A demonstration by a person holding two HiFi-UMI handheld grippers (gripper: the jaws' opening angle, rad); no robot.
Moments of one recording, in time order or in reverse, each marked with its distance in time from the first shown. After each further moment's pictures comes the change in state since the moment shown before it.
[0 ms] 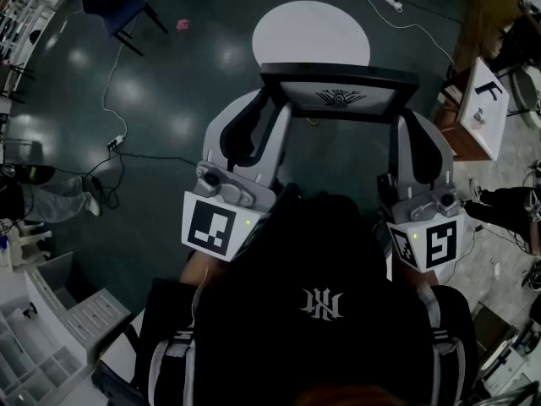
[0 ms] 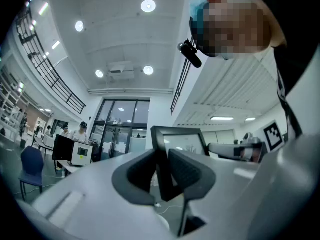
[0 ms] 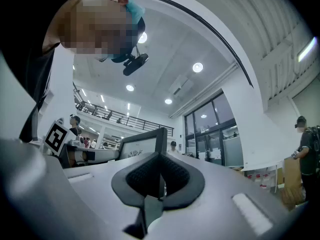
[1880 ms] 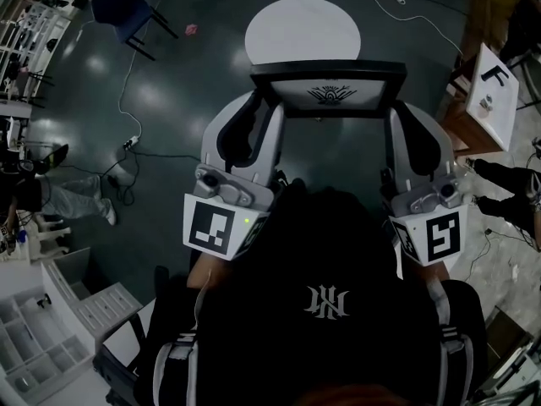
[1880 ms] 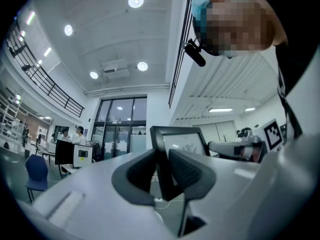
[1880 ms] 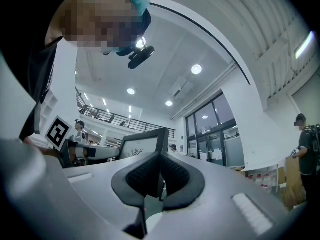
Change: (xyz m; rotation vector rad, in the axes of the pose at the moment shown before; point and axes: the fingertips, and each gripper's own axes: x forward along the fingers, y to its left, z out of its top) left arm 0.050 -0.125 -0.012 0.072 0.032 0.019; right arm -0.088 -0.098 0.000 0.017 -0.031 0.034
